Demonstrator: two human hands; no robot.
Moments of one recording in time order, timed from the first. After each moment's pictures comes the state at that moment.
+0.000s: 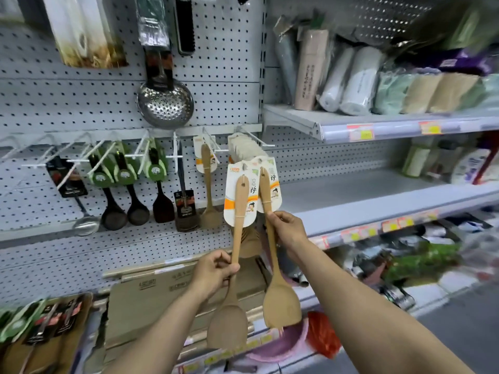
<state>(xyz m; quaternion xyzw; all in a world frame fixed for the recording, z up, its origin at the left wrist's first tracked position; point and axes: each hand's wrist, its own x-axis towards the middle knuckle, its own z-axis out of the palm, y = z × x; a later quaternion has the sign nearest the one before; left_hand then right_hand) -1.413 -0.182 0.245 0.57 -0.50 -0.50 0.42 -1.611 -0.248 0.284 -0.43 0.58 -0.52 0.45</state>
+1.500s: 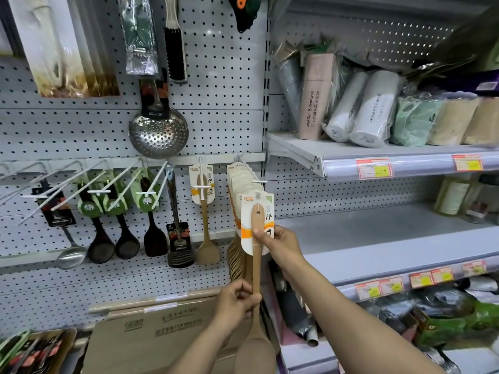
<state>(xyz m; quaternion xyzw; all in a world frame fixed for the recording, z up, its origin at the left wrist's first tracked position) -1.499 -0.265 0.220 0.57 -0.47 -0.50 0.45 -1.630 -0.334 0.301 -0.52 0.46 -0.54 0.48</state>
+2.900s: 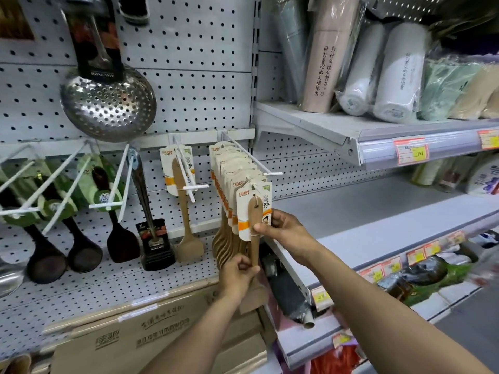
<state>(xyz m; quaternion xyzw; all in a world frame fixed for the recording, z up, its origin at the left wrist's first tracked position) -1.500 -0.379 0.190 0.61 -0.54 -0.42 0.39 -1.640 -0.392 0.289 -0.55 0.47 -0.47 0.51</state>
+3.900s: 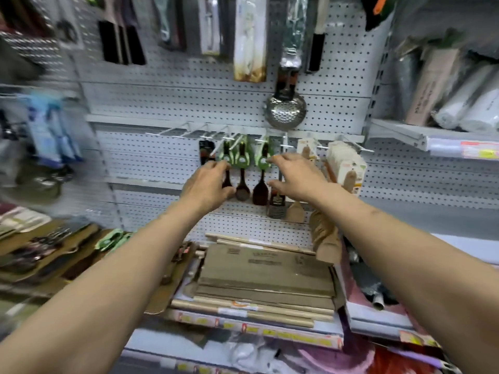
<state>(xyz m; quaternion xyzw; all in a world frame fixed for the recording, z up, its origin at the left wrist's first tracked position) -1.258 -0.051 0.411 0.75 -0.60 0.08 0.26 -1.456 -0.151 0.440 -0.90 0.39 -0.15 -0.09</state>
